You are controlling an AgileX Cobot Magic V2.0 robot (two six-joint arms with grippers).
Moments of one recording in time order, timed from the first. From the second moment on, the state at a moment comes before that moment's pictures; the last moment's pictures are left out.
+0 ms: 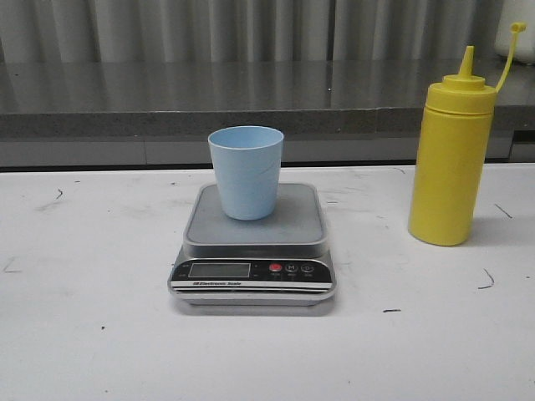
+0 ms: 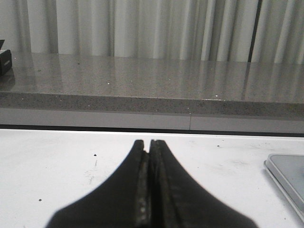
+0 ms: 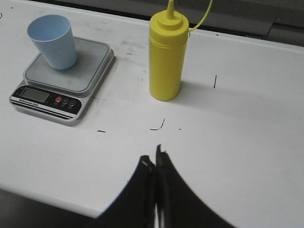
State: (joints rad) left arm -0.01 0.00 0.00 -0.07 0.04 0.03; right arm 0.37 0.40 -0.79 -0.09 1.01 0.15
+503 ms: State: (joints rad) left arm -0.01 0.00 0.00 -0.07 0.04 0.03; right arm 0.21 0.17 -0.44 -0.09 0.67 0.07
